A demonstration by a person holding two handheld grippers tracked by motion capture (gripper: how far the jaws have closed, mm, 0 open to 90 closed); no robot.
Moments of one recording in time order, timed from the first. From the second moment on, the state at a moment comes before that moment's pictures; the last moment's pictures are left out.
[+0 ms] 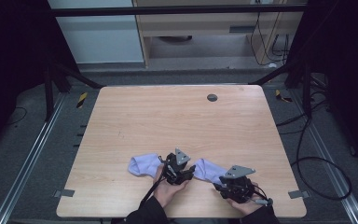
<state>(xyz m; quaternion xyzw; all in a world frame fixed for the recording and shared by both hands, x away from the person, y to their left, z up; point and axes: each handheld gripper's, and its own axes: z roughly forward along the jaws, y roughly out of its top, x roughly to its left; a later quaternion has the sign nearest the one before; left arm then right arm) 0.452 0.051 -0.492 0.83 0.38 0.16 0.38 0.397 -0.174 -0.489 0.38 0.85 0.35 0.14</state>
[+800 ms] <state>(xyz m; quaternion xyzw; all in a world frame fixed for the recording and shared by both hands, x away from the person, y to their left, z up) 0.453 0.042 -0.500 0.84 0.38 0.14 0.37 0.400 -0.173 -0.492 0.38 0.85 0.34 0.13</state>
